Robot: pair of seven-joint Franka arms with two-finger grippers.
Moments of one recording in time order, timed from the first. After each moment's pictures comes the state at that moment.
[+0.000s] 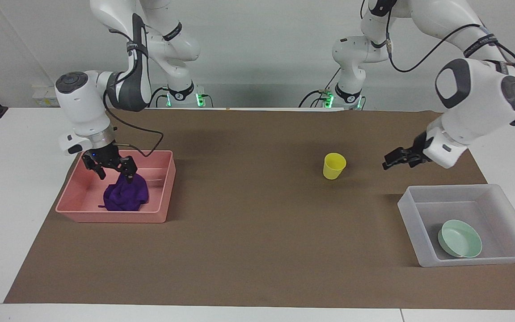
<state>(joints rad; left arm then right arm) -0.04 0.18 -0.08 -1.65 -0.17 1.65 -0.16 -0.14 0.05 0.05 -2.04 -0.04 2.27 0.07</state>
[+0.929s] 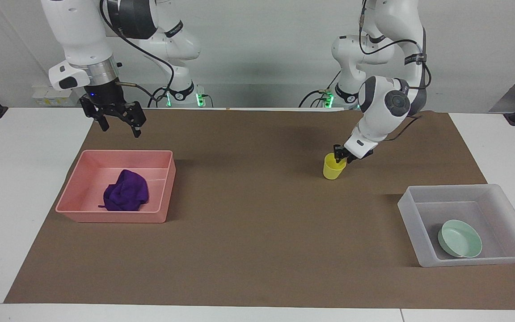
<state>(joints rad) -0.19 0.03 -0.08 -2.22 -0.17 2.10 -0.16 -0.05 -0.08 0.05 -1.71 -0.04 1.76 0.25</state>
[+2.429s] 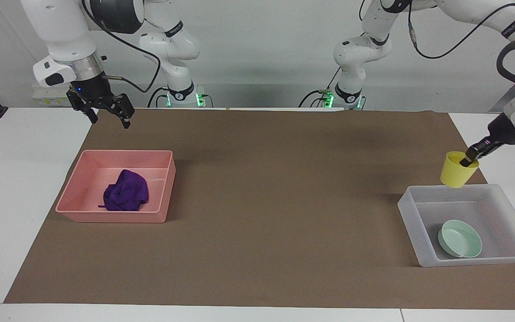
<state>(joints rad) 0.32 0.46 -0.05 -1.45 -0.17 2.11 -0.05 -0.04 -0.08 0.00 -1.71 -0.04 1.65 0.12</state>
